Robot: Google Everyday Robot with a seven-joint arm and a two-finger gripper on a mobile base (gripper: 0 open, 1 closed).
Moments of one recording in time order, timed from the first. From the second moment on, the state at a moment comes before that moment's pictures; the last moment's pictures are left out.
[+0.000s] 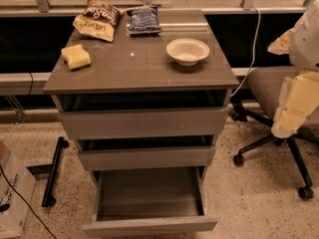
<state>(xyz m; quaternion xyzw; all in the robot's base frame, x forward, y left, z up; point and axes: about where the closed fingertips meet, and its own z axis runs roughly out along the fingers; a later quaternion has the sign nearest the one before) 0.438 -0.217 0.976 -0.60 0.78 -0.03 0.16</state>
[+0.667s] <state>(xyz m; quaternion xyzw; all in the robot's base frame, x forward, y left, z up) 0.438 -0.216 0.978 -0.60 0.78 -0.04 0.16</state>
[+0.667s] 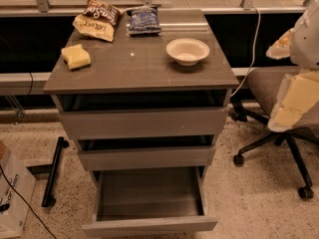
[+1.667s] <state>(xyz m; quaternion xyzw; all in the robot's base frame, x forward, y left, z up) 0.442 -0.222 0.892 -0.59 0.79 0.00 0.15</state>
